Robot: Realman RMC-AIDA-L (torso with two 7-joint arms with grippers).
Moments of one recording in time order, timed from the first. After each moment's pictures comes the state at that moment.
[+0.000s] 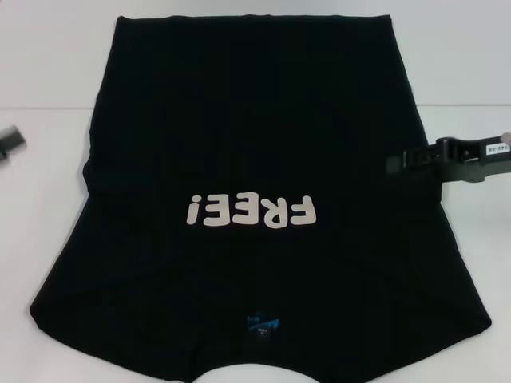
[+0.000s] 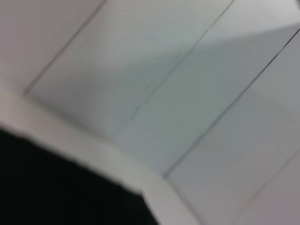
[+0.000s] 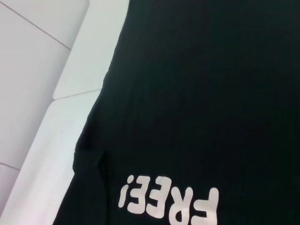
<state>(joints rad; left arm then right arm) -0.32 -2.02 0.31 0.83 1.84 1.66 -2.00 0.76 1.92 -0.75 -0.66 -2.23 -1.41 2.48</state>
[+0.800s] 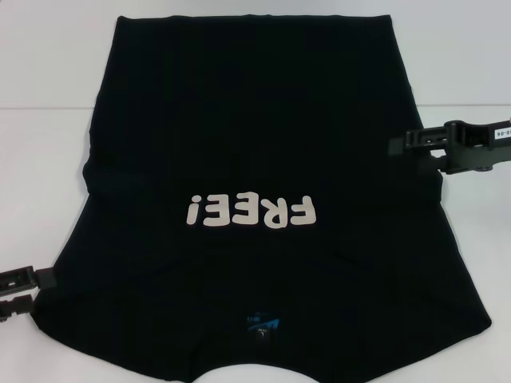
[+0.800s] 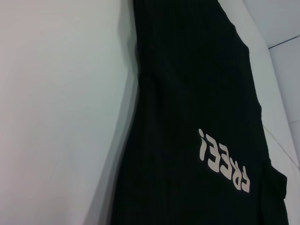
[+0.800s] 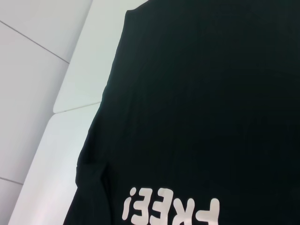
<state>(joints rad) -0.30 -2.00 0.38 0.87 2.27 1.69 -2.38 0.77 1.91 -0.74 -0.70 -2.23 -1.43 2.56</state>
